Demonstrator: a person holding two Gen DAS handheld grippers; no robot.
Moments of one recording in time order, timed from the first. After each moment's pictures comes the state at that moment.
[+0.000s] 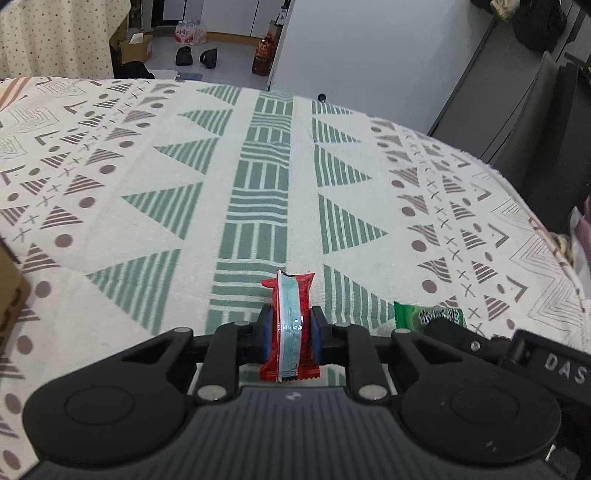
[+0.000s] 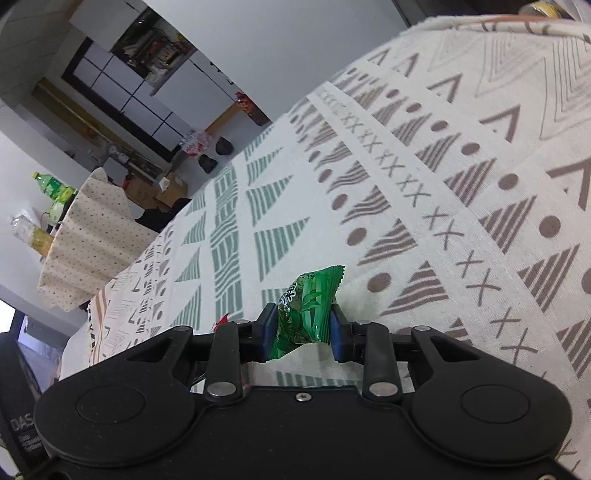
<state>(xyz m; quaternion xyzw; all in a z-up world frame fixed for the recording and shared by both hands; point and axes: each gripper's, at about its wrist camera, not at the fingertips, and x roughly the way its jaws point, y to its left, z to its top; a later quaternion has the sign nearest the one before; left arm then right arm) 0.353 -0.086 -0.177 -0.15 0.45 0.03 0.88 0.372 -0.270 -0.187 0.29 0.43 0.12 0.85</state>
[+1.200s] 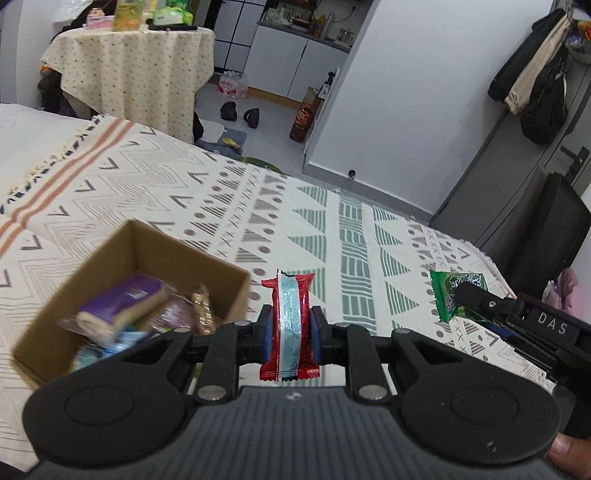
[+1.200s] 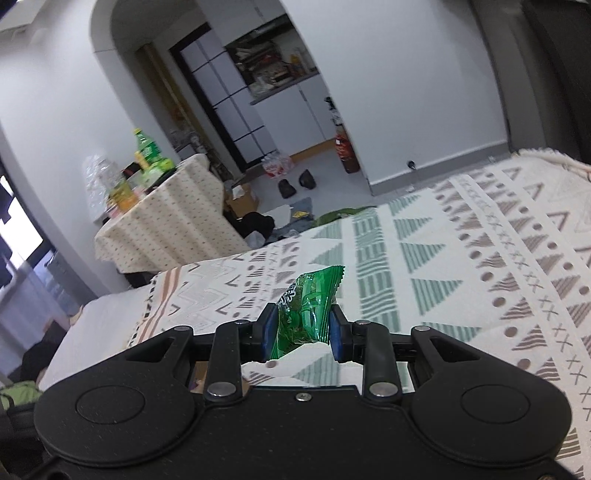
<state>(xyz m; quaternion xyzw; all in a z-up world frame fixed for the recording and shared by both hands) 0.218 0.069 -0.050 -0.20 0.36 0.07 0.91 0.299 -0.146 -0.058 0.17 0.31 0.22 0.91</state>
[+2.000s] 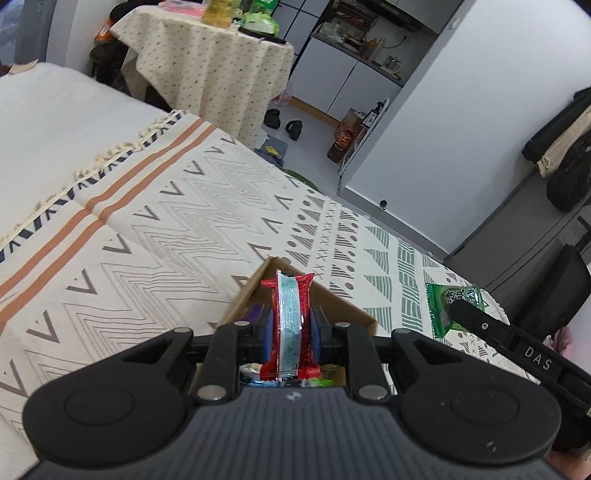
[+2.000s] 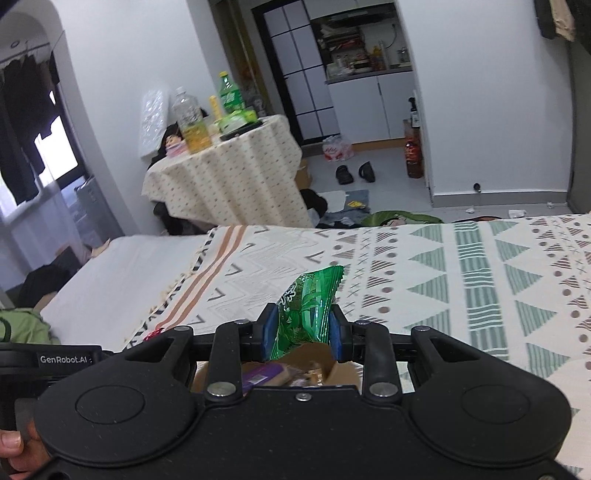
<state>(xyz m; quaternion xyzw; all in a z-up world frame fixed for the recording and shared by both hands) 0.168 0.225 -0.040 -0.28 0.35 0.10 0.89 0.267 0.005 -0.030 0.06 0.31 0.29 0.91</state>
